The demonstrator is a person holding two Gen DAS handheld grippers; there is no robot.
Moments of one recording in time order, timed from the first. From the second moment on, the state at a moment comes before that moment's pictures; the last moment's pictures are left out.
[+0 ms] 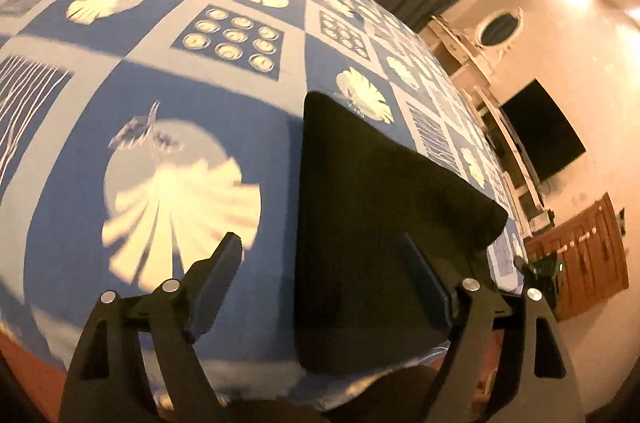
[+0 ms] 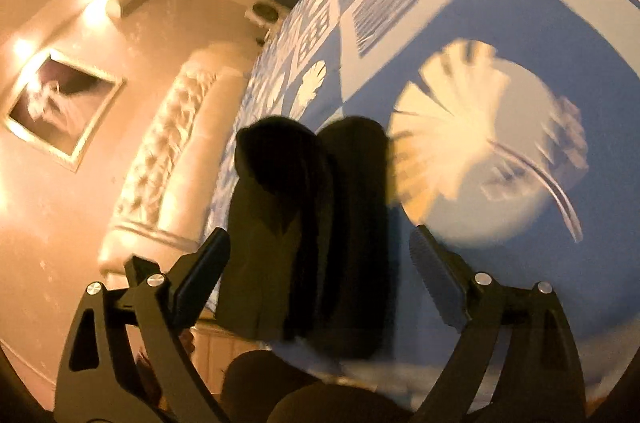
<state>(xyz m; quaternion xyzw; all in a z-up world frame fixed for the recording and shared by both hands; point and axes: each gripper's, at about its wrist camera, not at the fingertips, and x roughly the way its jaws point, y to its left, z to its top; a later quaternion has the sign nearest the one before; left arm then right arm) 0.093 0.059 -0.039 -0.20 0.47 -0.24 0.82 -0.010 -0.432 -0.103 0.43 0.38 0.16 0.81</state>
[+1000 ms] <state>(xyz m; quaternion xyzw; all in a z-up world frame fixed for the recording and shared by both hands) 0.222 0.010 -0.100 -0.29 0.51 -0.32 0.75 0.086 -0.439 -0.124 0.46 0.41 0.22 0.76</state>
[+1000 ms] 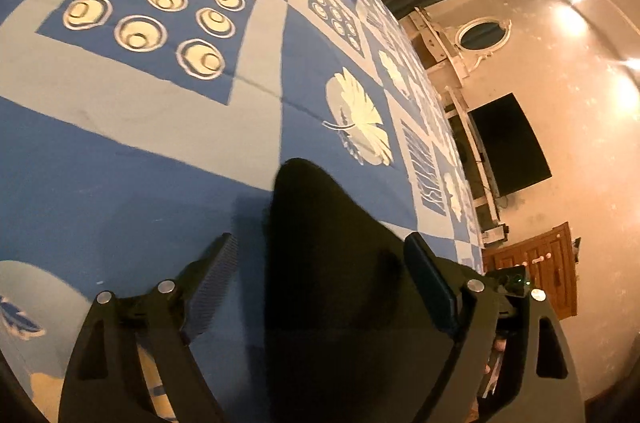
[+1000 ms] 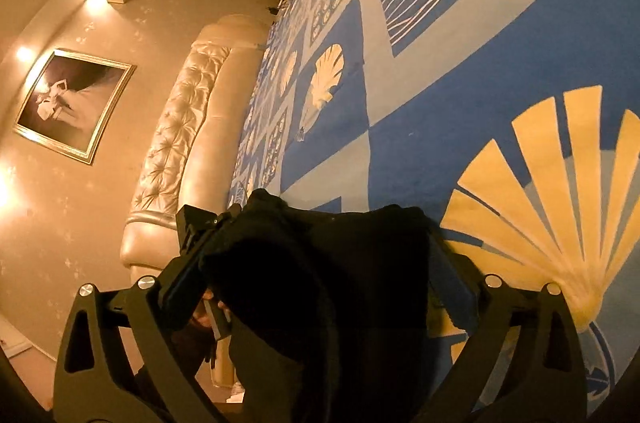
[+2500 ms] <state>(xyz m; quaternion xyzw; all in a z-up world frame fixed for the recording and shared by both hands) 0.252 0.042 -0.083 -0.21 0.51 -0.27 0.79 0.147 -0.394 -0.136 0.48 0.42 0.24 0.73</state>
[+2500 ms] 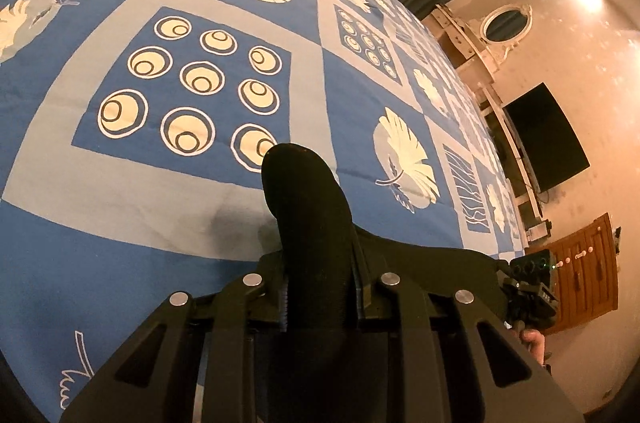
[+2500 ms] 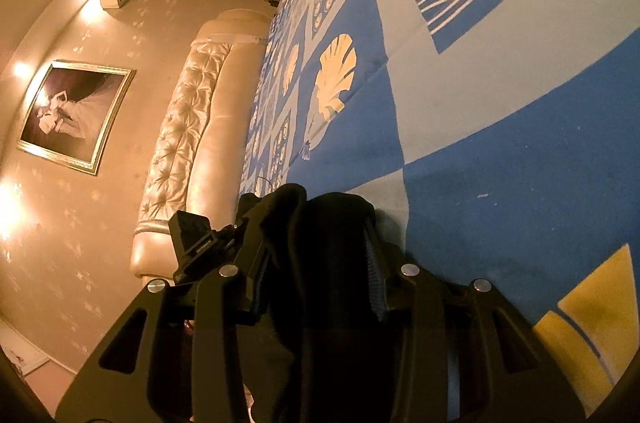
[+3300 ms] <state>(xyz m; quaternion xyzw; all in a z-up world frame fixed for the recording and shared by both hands) 0.254 0.048 -0.097 -0.24 0.51 -0.28 0.78 0.153 -0.393 -0.145 0.50 0.42 0.24 0.72</state>
